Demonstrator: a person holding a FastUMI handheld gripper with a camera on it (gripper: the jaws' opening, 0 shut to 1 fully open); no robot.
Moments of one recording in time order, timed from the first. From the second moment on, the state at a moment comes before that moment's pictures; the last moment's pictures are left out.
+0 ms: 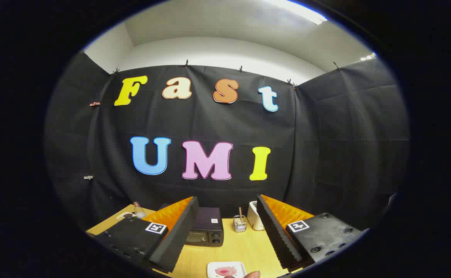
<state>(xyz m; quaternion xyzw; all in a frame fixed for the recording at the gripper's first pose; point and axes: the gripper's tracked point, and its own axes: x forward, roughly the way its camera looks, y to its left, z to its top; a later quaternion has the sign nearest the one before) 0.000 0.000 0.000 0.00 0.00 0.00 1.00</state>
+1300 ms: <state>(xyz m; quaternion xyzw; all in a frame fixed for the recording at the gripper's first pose) 0.031 0.041 -0.021 0.01 0.01 0.02 1.00</state>
